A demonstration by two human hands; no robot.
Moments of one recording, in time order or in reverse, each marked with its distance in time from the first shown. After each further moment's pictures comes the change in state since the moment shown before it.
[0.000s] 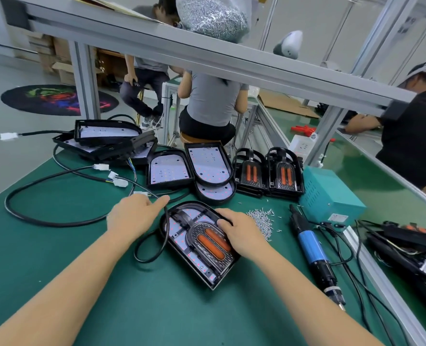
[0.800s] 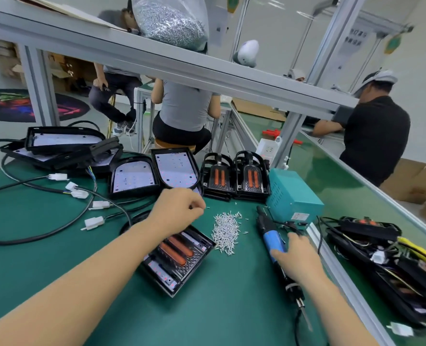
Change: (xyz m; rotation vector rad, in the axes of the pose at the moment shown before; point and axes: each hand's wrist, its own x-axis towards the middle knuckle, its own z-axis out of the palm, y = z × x) left_hand -0.020 0.108 0.045 0.011 -0.128 0.739; right_hand -0.074 0.109 -0.089 -0.347 0.181 0.619
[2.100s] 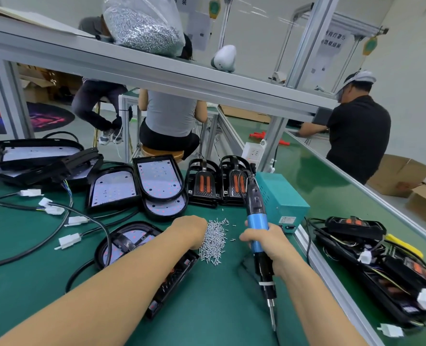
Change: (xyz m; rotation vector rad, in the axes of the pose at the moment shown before) left_hand 0.049 0.027 0.073 0.559 -0.537 -0.079; right_hand 0.017 -0.030 -0.011 1.120 -0.234 0.041
